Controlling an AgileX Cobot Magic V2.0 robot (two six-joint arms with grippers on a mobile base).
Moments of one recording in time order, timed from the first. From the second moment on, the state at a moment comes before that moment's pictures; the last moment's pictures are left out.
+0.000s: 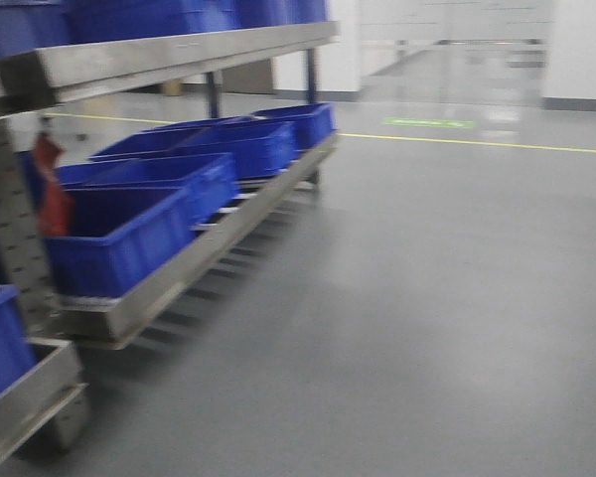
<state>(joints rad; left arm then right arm) -0.70 1.53 -1.92 0.62 1.06 -0.61 0.57 1.43 -1.76 -0.42 0.94 0.44</state>
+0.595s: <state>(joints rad) -0.70 1.53 -1.92 0.62 1.06 -0.61 0.57 1.43 -1.76 -0.42 0.94 0.44</state>
